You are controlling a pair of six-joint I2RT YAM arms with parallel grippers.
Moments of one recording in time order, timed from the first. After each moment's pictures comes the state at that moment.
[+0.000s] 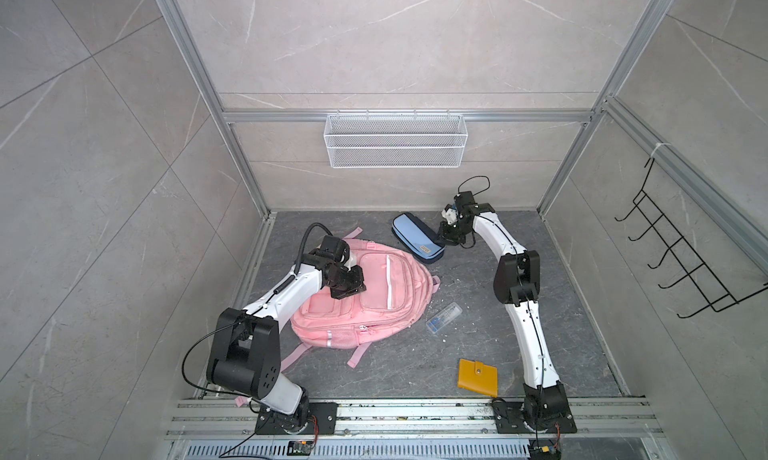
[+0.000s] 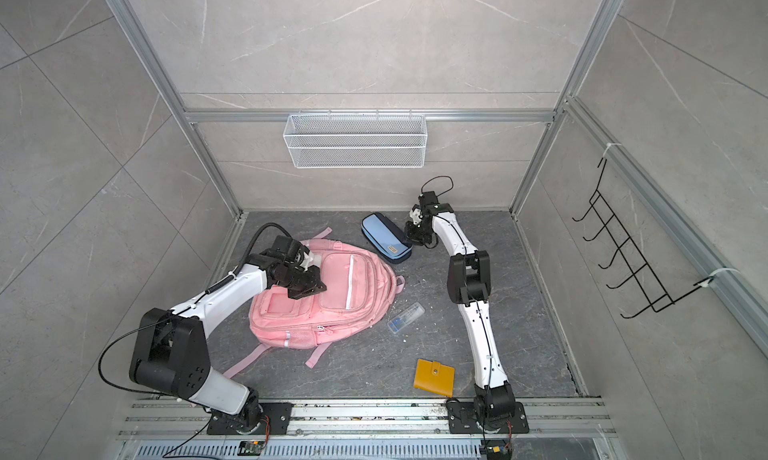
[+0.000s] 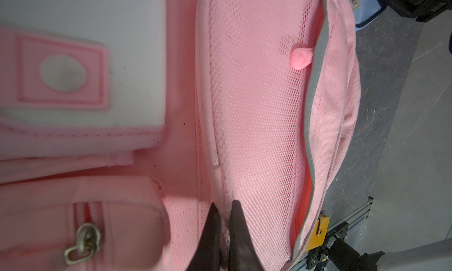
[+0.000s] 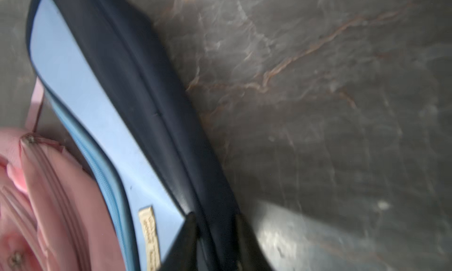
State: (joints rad) left arm -0.32 1.55 1.10 -0.69 0.40 -0.50; right arm 0.20 2.61 2.42 -0.99 -0.41 0.24
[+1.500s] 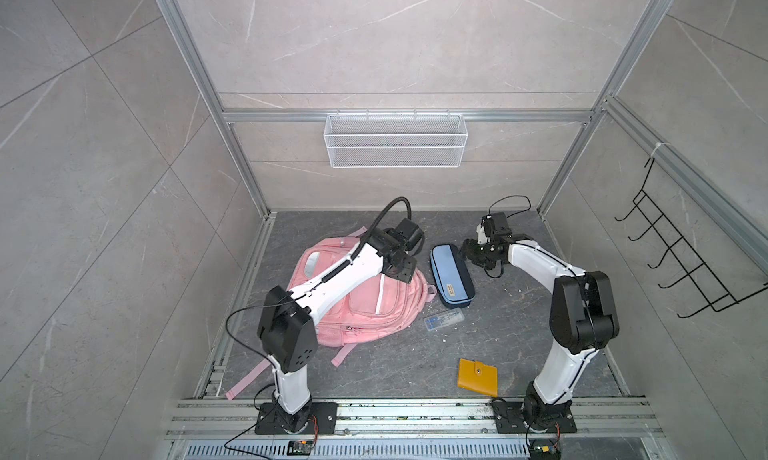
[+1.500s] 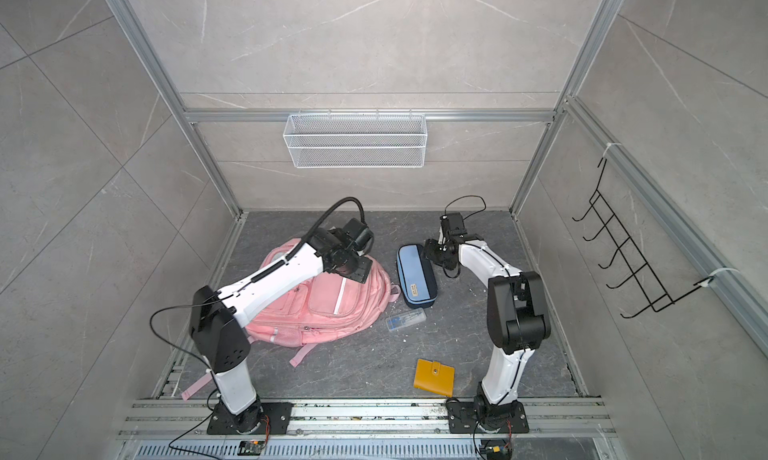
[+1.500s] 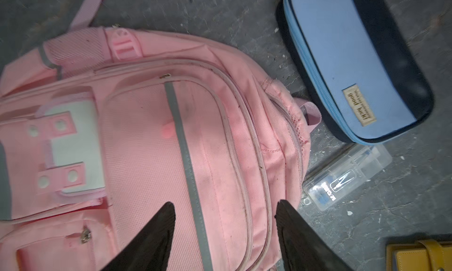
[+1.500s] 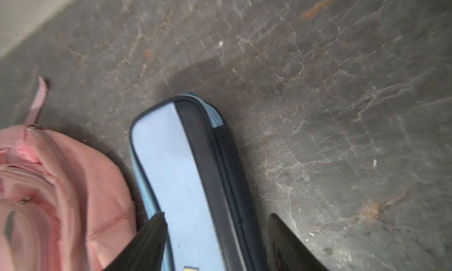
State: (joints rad) left arm -0.77 1.87 1.72 -1.06 -0.21 -0.34; right arm 0.16 1.87 1.36 -0.53 -0.19 0.44
